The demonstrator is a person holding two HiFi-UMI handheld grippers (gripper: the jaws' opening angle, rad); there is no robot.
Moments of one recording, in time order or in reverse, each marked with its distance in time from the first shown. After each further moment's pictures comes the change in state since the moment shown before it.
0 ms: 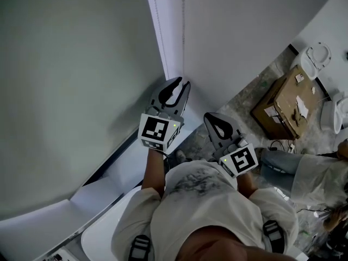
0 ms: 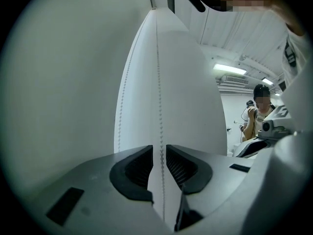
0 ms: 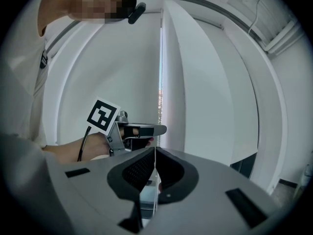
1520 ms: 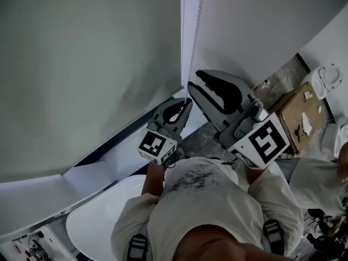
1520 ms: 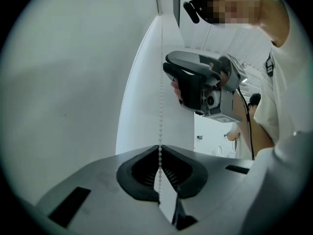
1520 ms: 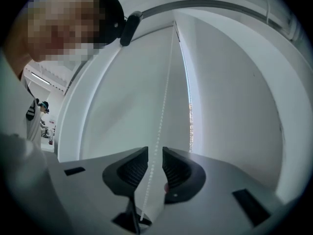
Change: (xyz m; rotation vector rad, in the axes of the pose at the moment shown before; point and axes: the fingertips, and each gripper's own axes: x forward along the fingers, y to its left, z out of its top) left arm -0.075 -0.039 -0.022 -0.070 -0.023 -0.010; right arm 0.031 0.050 0.176 -0.071 -0.203 0.350
